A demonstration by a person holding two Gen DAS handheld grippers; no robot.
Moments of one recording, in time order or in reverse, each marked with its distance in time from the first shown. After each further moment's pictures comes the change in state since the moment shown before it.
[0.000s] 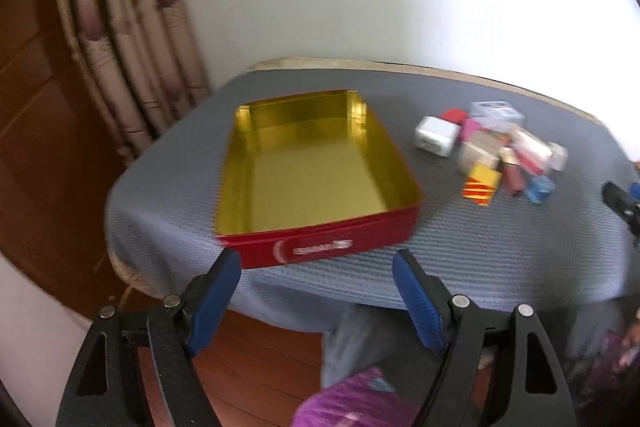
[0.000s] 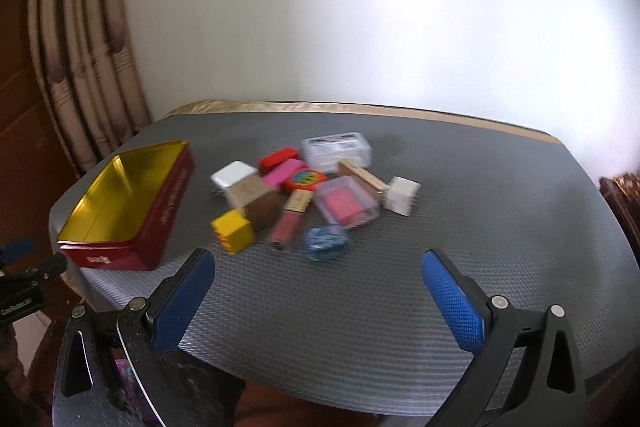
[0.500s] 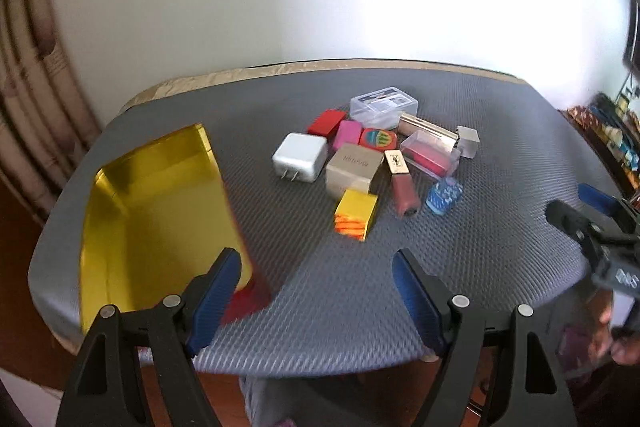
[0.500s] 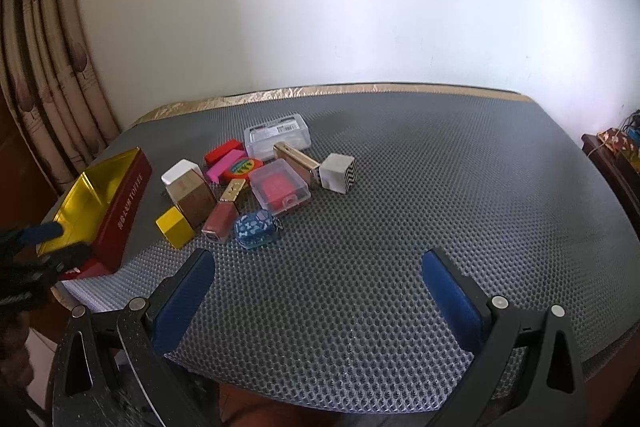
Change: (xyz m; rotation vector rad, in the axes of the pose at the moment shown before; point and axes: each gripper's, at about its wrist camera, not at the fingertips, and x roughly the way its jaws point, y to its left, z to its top) left arm 0.041 -0.102 0.053 0.235 0.038 -0.258; right arm 0.010 -0.056 -0.008 0.103 0.060 -0.032
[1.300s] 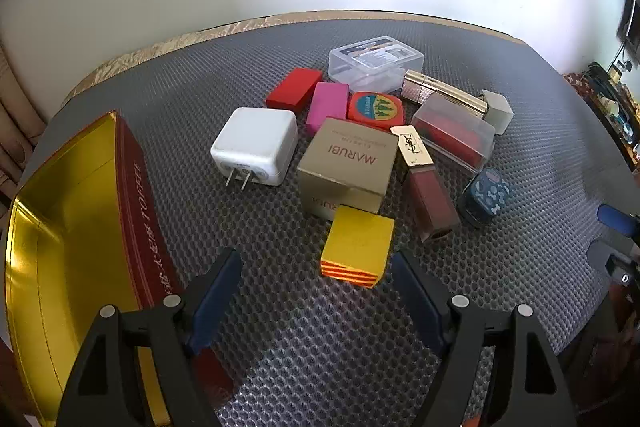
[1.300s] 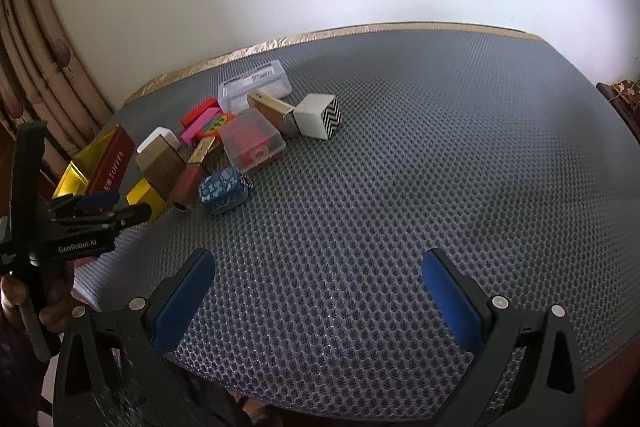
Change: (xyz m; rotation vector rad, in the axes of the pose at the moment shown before) left arm 0.098 0.003 0.019 0.060 0.133 -0.082; right arm 0.046 -0.028 -0.015 0.073 0.169 0.055
